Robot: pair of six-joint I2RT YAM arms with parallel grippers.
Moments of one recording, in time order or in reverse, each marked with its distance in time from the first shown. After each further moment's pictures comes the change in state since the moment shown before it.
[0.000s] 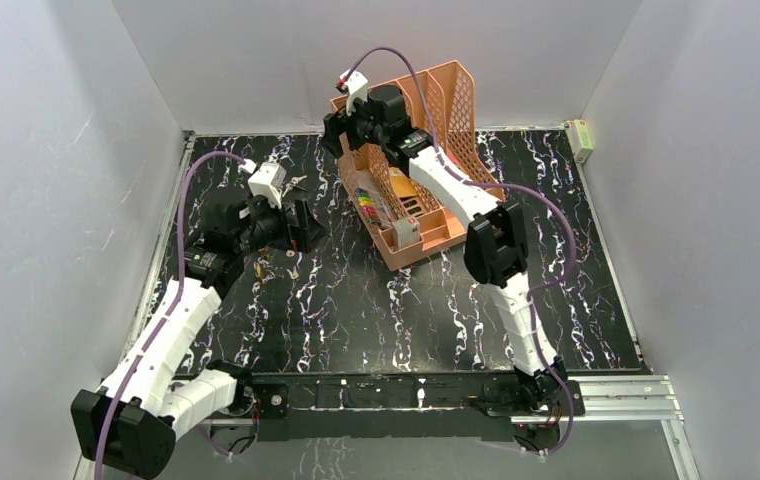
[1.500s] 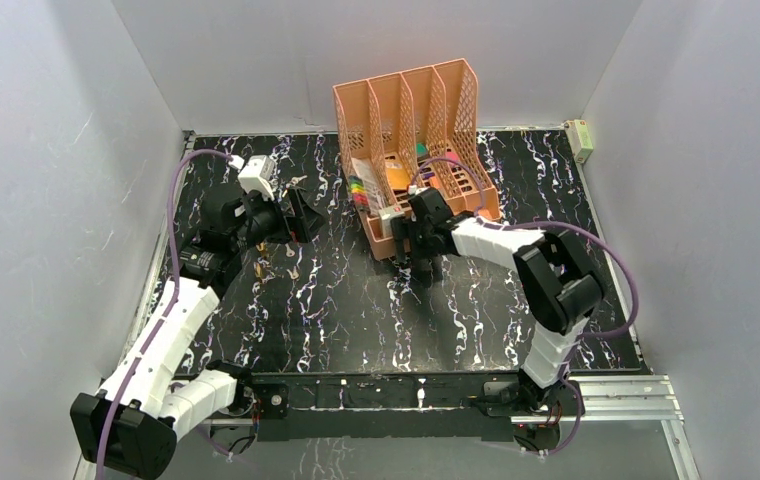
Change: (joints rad) left arm 0.017 -0.006 0.003 0.034 -0.022 -0.140; right arm 0.000 -0.642 -1.300 -0.119 0.313 0.389
